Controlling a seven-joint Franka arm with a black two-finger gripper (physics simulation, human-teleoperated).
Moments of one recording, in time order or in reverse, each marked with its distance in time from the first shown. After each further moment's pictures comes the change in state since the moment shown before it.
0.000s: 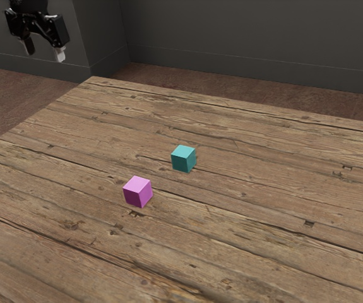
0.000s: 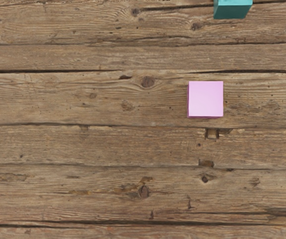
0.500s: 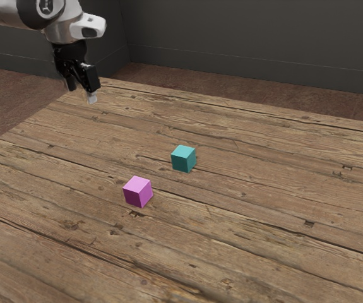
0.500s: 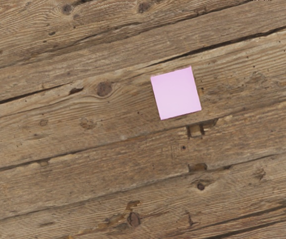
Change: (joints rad) arm 0.052 0.027 -0.155 -0.294 0.008 0.310 0.255
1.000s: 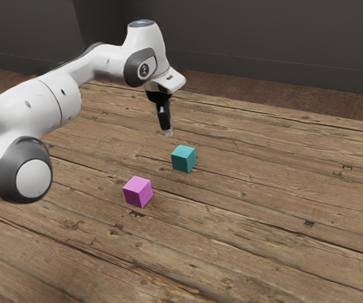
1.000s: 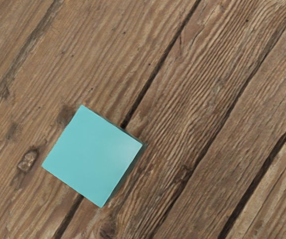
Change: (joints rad) arm -0.072 0.785 -0.098 0.677 0.060 0.155 0.542
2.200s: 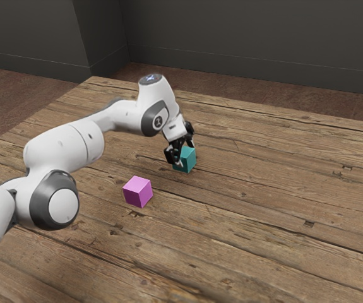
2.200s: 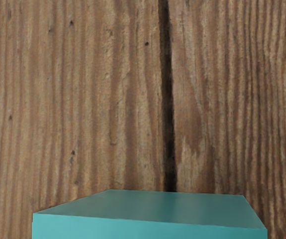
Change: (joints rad) arm 0.018 0.356 -0.093 0.192 0.046 0.272 0.582
